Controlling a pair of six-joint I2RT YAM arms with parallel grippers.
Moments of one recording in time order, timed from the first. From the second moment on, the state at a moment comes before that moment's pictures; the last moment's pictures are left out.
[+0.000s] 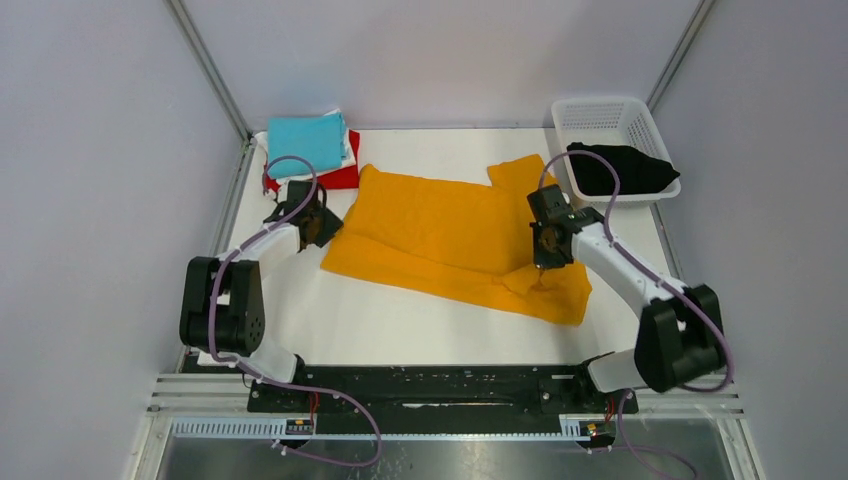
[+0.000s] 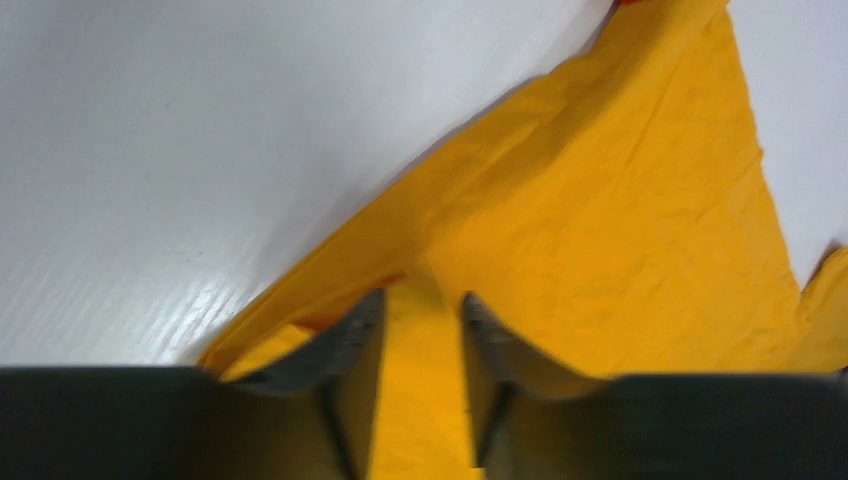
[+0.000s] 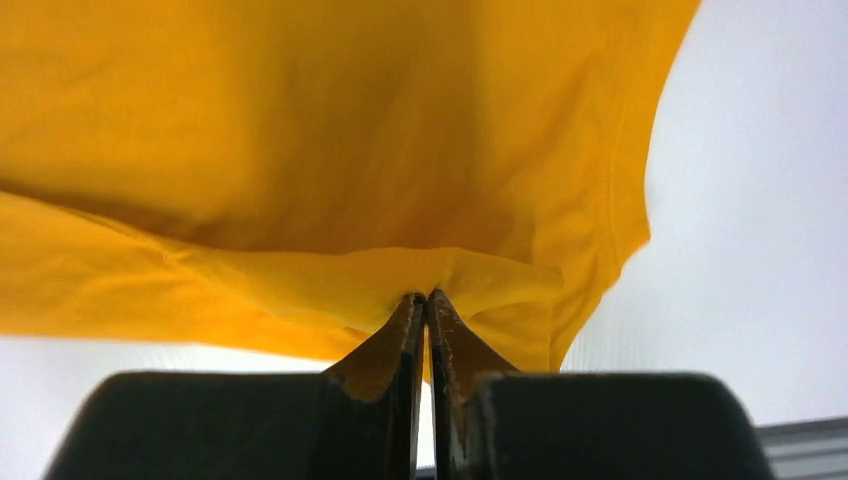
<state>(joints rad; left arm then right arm) -0.09 1.54 0.87 -0.20 -0.07 -0.89 0.36 1.34 0.95 -0.81 0.24 0.36</state>
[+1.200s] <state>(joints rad) -0.21 1.48 0.74 -0.12 0.11 -0.78 0.32 1.38 0.70 -0.38 -0.19 0.54</state>
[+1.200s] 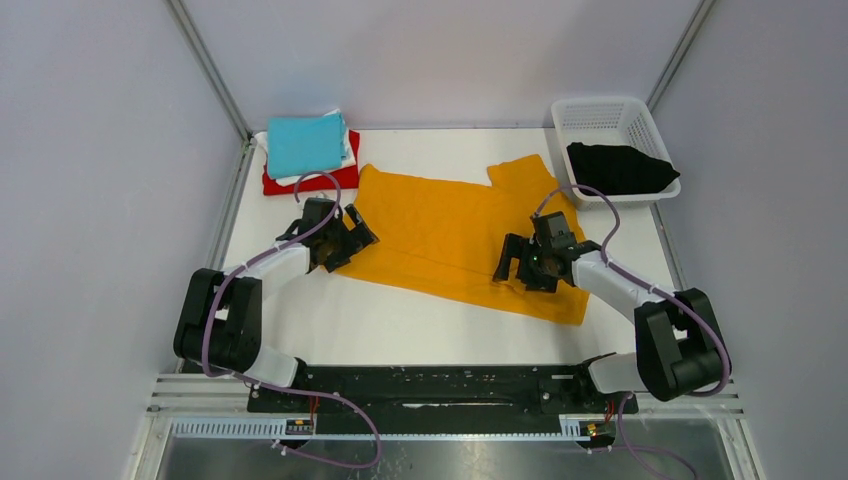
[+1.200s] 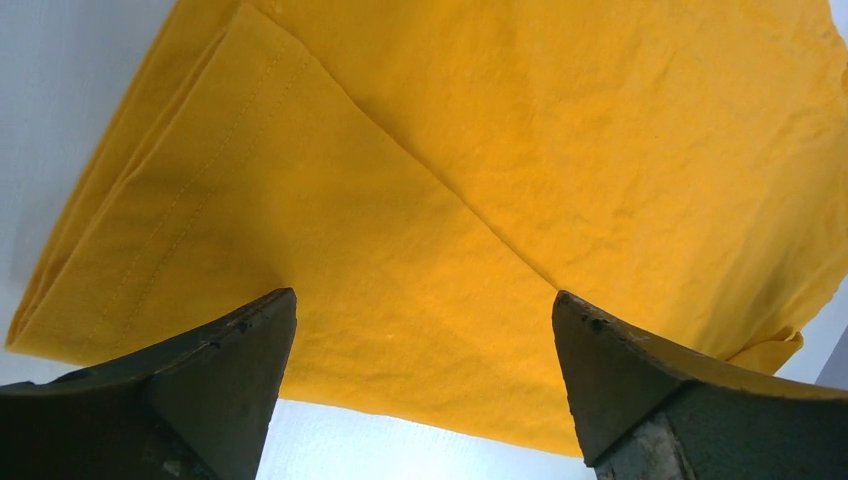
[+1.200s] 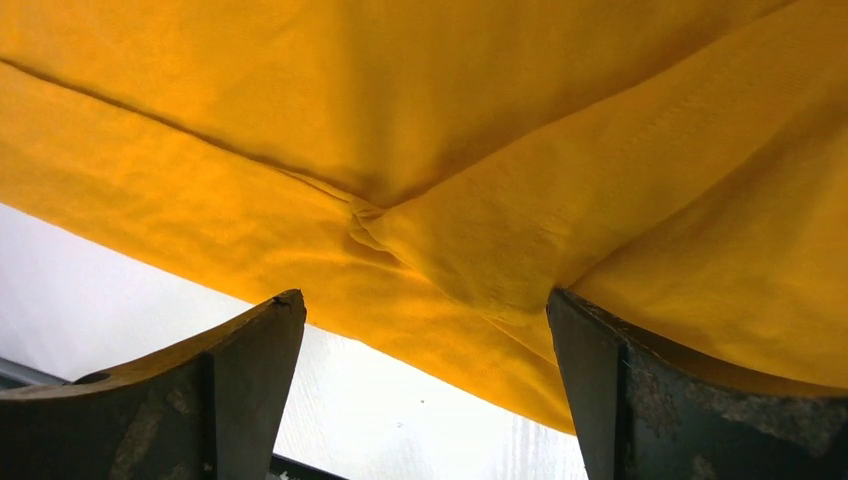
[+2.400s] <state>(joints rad) -0.21 1.49 0.75 -0.20 -0.01 -0.75 0.32 1.60 0.96 -0.37 -0.17 0.53</state>
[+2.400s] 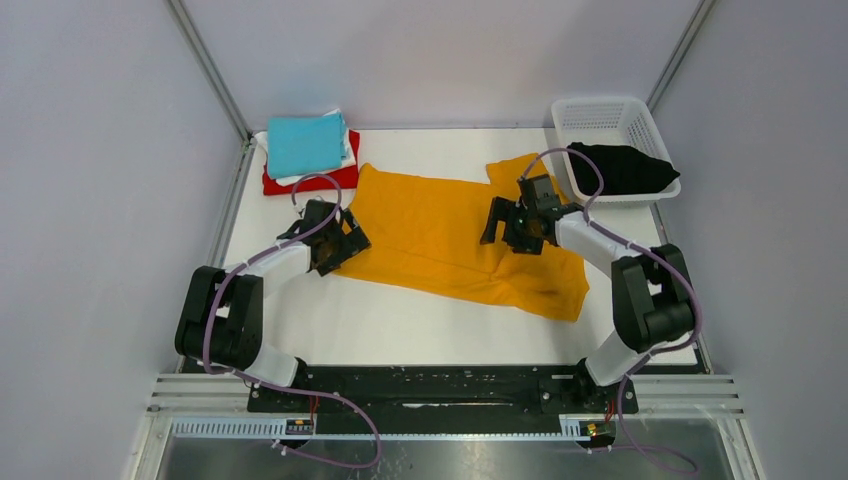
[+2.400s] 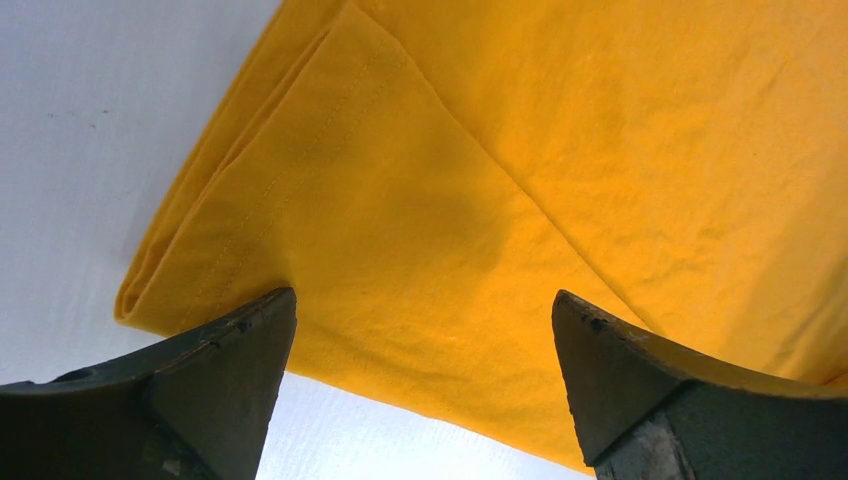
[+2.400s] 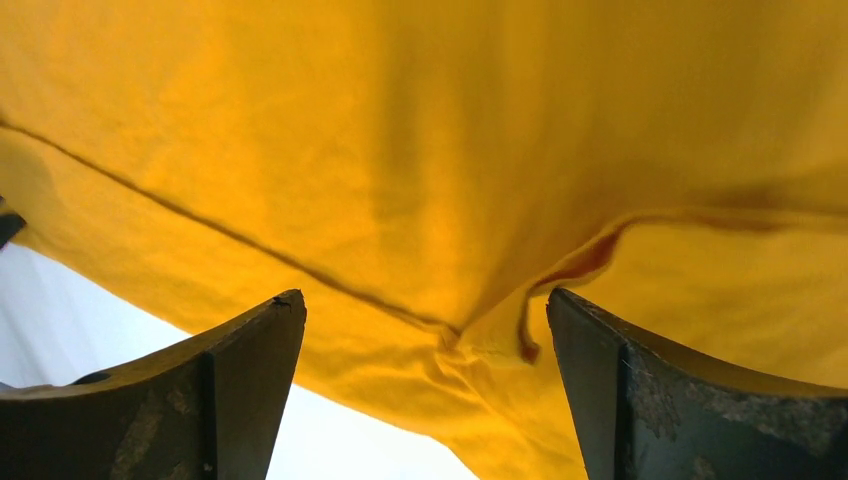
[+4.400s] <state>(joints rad) -0.22 1.01 0.62 -0.42 -0.14 -0.79 0.40 0.96 0.60 -0.70 -0.11 0.63</state>
